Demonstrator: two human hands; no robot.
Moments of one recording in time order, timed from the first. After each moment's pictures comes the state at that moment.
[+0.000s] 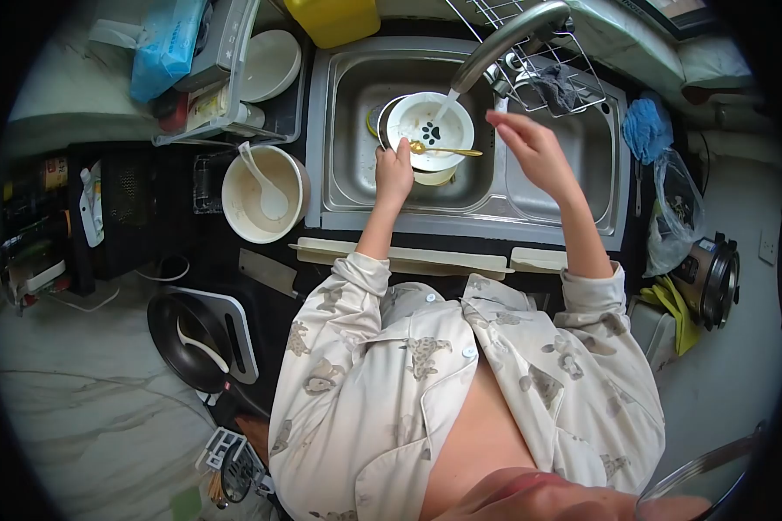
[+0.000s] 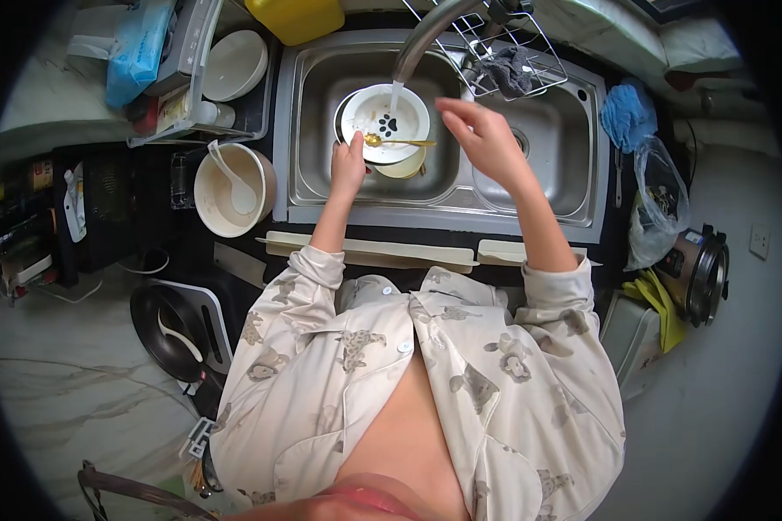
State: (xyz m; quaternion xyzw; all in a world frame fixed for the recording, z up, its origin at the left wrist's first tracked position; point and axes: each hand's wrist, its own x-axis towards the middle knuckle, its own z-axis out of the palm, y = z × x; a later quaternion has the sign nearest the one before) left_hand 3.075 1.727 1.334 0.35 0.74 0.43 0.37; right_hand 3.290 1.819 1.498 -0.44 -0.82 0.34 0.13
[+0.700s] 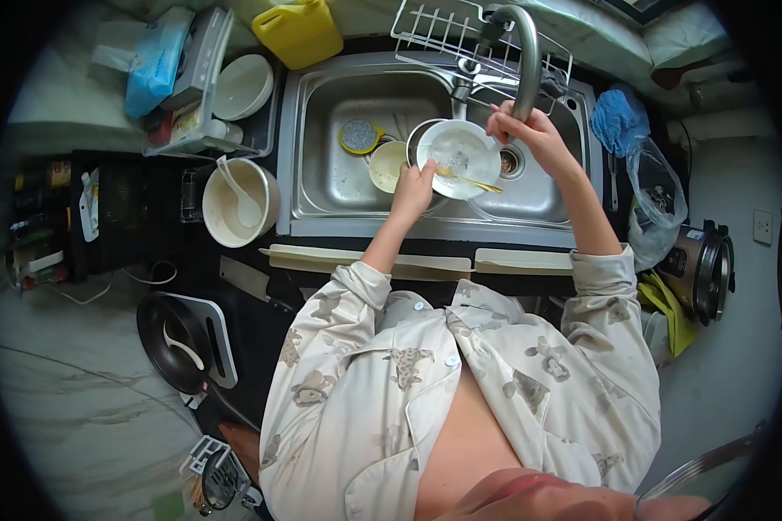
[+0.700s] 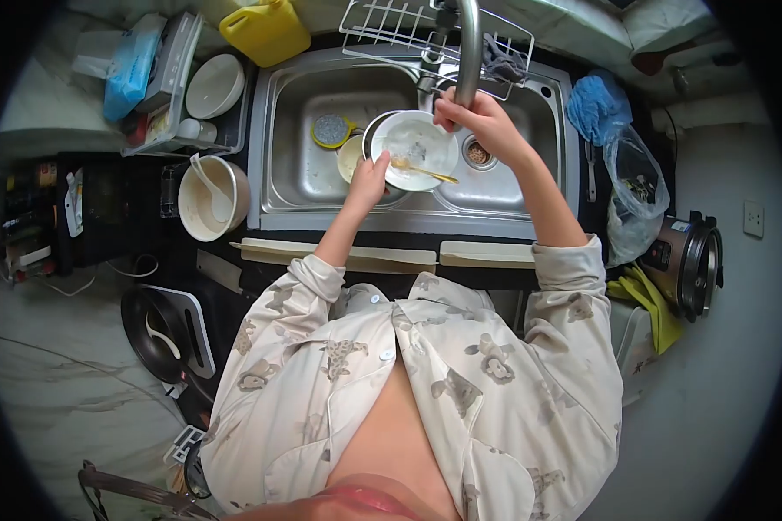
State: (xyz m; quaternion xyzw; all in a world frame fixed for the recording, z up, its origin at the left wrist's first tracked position) left_hand 3.194 1.726 1.345 0.46 0.69 0.40 0.39; right_hand 3.382 1.842 1.516 -0.26 -0.63 0.66 0.30
